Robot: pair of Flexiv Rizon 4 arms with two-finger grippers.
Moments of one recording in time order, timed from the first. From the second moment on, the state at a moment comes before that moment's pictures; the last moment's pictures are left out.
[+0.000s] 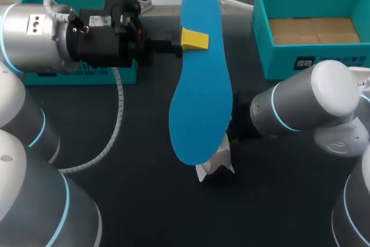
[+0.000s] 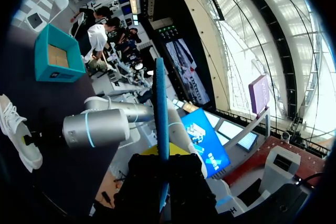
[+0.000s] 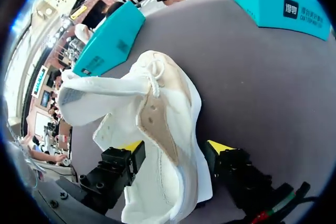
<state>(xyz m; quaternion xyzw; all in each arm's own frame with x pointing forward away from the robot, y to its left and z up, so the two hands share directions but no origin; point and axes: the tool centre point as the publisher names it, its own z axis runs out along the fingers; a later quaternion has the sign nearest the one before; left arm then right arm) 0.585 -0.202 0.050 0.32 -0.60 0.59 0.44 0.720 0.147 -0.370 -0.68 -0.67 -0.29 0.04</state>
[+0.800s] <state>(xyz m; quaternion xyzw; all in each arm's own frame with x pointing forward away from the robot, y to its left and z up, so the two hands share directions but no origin) 0.585 -0.202 0.050 0.32 -0.60 0.59 0.44 0.708 0.138 -0.337 -0.65 -0.70 -0.29 0.09</state>
